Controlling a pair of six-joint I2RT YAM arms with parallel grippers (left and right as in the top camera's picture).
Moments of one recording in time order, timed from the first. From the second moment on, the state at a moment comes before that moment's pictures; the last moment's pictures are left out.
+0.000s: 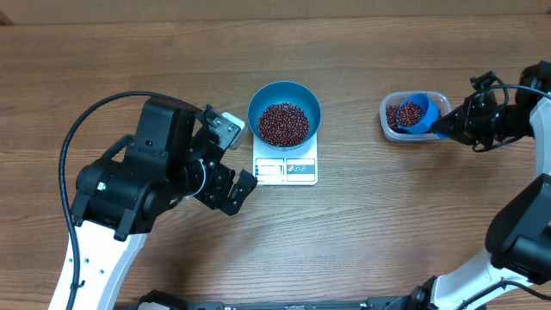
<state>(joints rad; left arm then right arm) -0.35 1.20 1.42 -1.25 0.30 0.14 -0.44 1.87 1.56 -1.28 -0.70 -0.19</state>
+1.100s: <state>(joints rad) -0.35 1.20 1.42 -1.25 0.30 0.13 0.13 1.87 1.76 -1.06 -0.96 -0.20</state>
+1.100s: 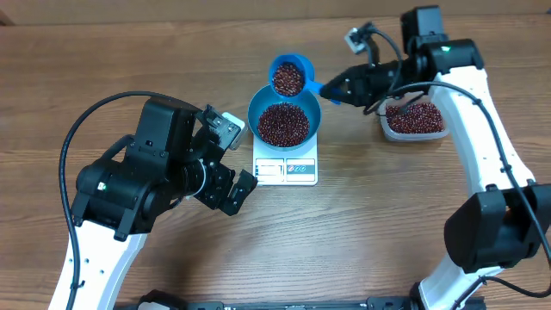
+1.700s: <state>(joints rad) -0.35 1.20 1.42 -1.25 0.30 0.13 0.13 1.87 1.77 -1.04 -0.91 -0.40</state>
